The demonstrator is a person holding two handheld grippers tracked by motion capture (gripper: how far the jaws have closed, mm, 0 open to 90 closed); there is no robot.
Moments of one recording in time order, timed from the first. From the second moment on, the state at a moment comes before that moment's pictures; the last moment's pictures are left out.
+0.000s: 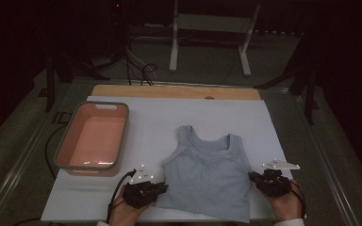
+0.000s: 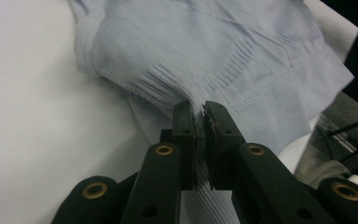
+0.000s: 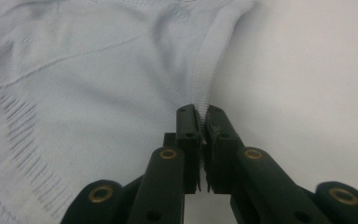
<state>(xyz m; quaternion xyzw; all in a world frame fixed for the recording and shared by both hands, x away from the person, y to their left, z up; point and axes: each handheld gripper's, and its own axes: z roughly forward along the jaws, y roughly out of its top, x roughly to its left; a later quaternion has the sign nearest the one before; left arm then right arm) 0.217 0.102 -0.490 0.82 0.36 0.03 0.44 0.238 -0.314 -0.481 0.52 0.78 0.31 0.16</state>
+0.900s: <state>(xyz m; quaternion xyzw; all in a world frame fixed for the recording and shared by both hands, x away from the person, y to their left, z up) 0.299 0.072 -0.482 0.79 0.42 0.10 0.43 0.241 -0.325 -0.479 0.53 0.74 0.34 0.22</state>
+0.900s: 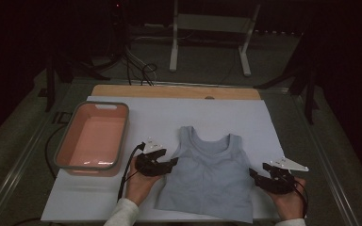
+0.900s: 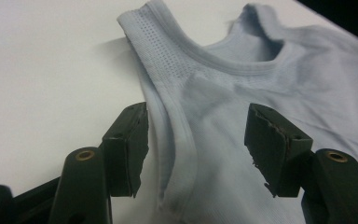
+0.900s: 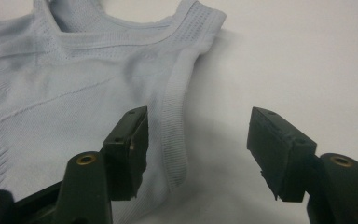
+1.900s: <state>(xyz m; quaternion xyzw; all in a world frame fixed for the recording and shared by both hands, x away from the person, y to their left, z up) 0.323 0.055 -0.513 0.82 0.45 0.07 0.34 0.252 -0.311 -0.484 0.52 0.76 0.34 0.20</state>
